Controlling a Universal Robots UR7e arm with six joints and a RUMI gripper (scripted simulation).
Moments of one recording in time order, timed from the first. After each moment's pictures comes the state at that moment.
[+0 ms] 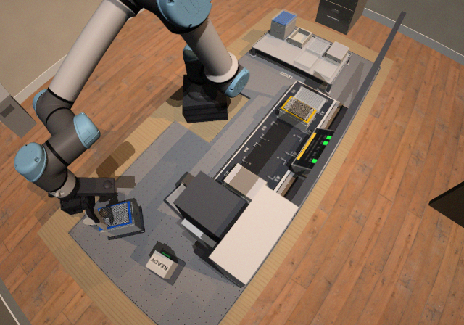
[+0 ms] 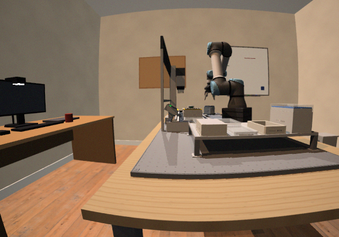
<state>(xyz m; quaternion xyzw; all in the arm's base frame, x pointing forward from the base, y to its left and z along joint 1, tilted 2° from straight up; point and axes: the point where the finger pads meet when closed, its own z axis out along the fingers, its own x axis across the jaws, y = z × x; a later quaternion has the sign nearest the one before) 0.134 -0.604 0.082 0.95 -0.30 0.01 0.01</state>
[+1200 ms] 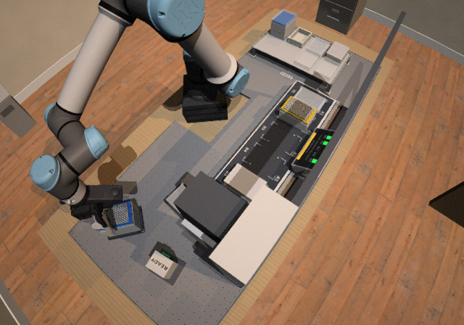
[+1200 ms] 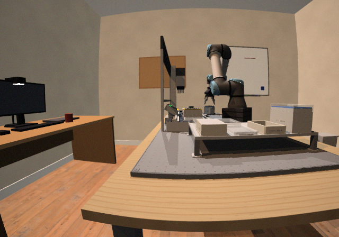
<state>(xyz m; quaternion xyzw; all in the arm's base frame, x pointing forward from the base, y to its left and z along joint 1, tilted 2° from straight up) 0.135 -0.605 0.029 0.95 -0.30 0.01 0.01</state>
